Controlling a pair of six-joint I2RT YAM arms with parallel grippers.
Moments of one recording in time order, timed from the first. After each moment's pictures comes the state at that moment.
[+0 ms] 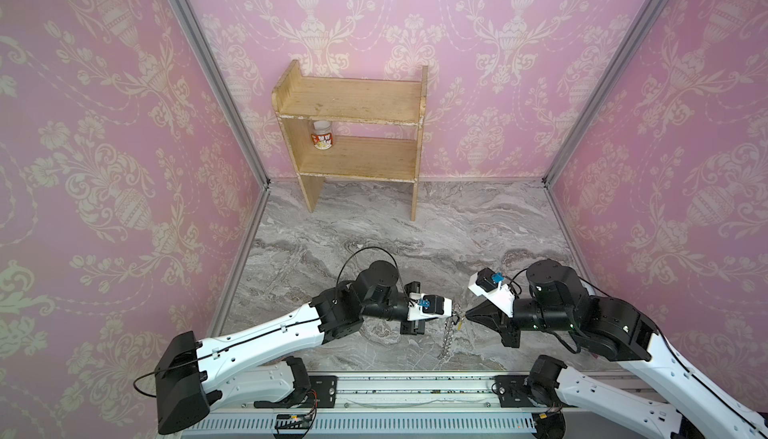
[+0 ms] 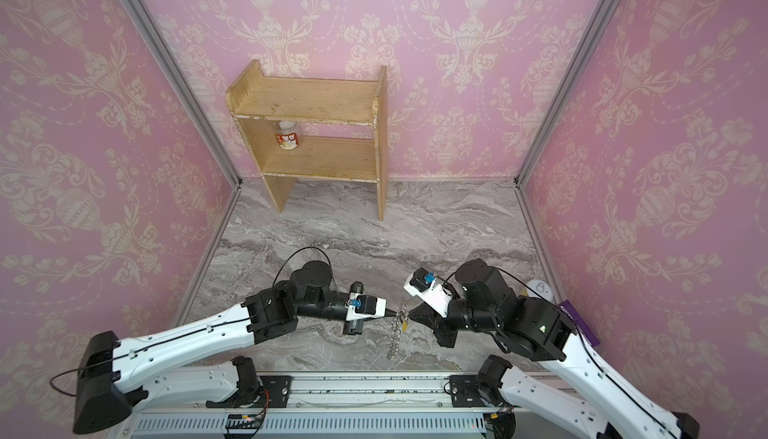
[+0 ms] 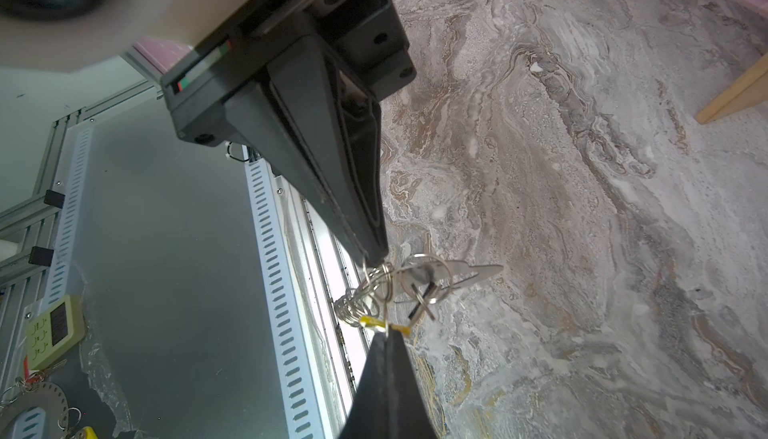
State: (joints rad) left arm -1.04 1.12 0.83 -0.05 0.51 0.44; right arm 0.81 0.72 1.01 -0.98 -0.36 -0.07
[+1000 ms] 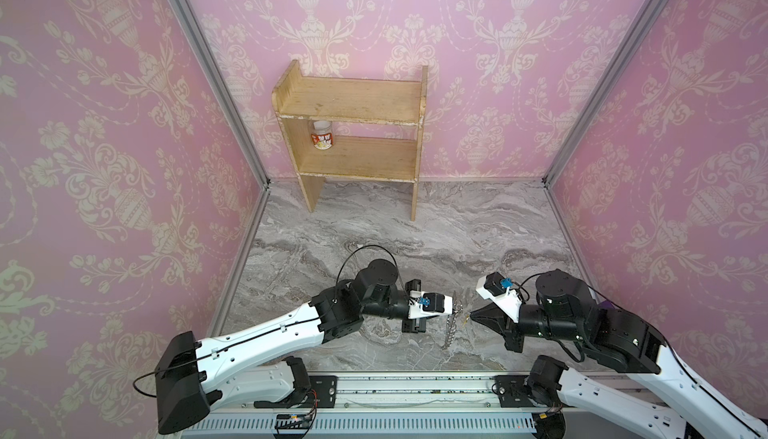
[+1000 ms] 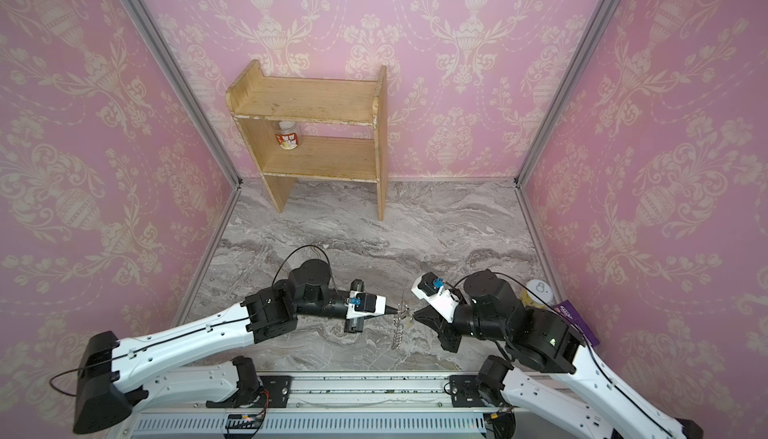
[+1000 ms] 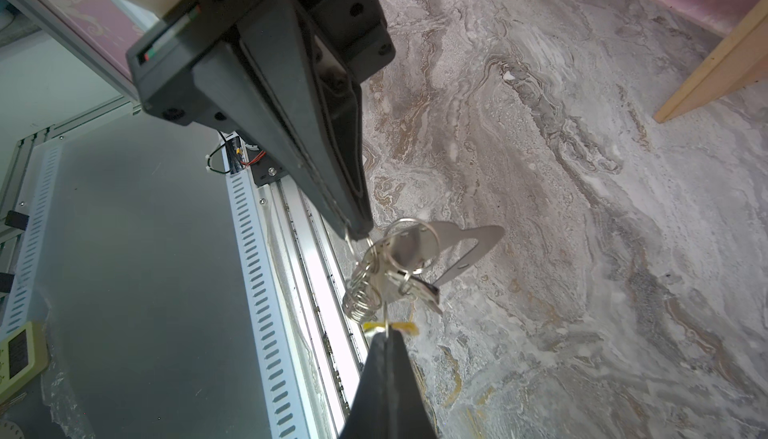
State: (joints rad) left arm -1.04 1.12 0.84 -0.03 0.51 0.43; right arm 0.85 0.63 0.94 -0.93 -0.26 -0.02
